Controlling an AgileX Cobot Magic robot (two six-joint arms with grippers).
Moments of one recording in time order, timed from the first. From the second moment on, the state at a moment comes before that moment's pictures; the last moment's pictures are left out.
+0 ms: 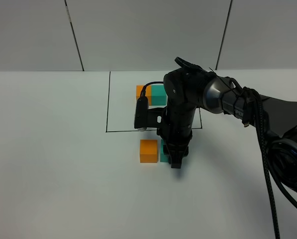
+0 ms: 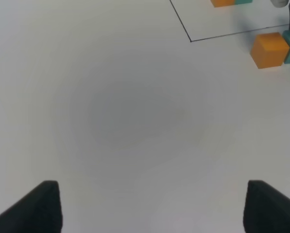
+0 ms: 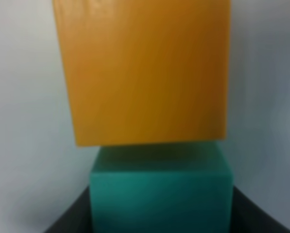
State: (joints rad) left arm -0.04 -0.01 -0.51 -0.11 1.05 0.14; right arm 0.56 2.38 -1.88 0.05 1.06 -0.93
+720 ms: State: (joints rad) left arm -0.04 -0.01 -0.51 -0.11 1.05 0.14; right arm 0.57 2.38 -1.88 0.07 1.04 -0.95
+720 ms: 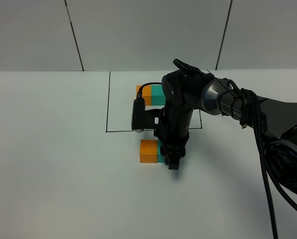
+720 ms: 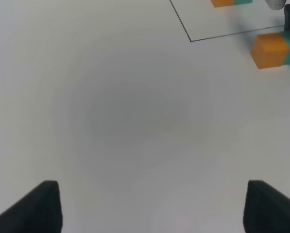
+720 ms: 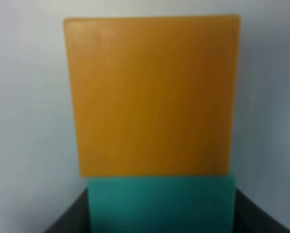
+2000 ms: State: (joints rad) left arm -0.04 -0.01 -0.51 -0.11 1.05 0.14; right arm 0.57 2.38 -1.89 0.08 1.05 -1.01
